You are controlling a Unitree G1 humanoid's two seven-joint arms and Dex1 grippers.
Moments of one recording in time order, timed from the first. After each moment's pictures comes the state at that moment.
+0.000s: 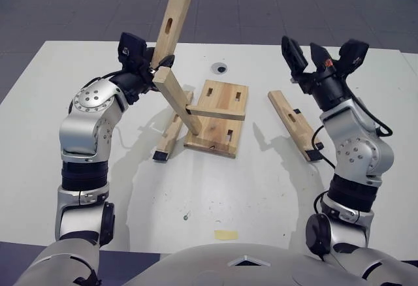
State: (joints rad) left arm -0.47 0.46 0.01 -0.14 -0.28 0.57 -0.46; right arm -0.43 -0.15 -0.38 -0.30 0.85 0.71 0.22
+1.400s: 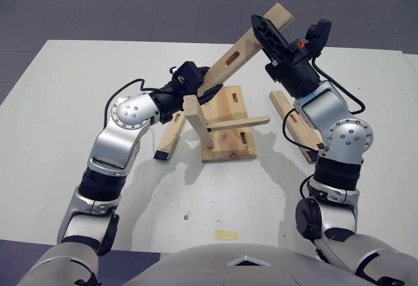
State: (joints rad) left arm -0.43 0.44 -0.22 -0.26 -0.15 0.40 -0.62; right arm -0.50 -0.10 -0.27 -0.15 1.21 0.77 0.13
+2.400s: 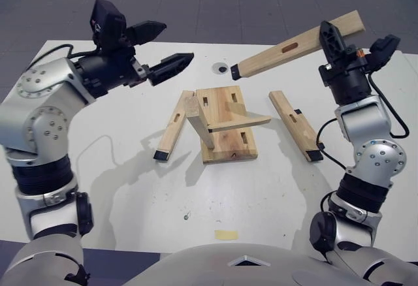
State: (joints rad) left arm -0.52 0.68 0.25 -0.38 -0.81 0.93 -0.85; right arm -0.34 -0.23 -0.45 -0.28 1.16 0.62 0.00
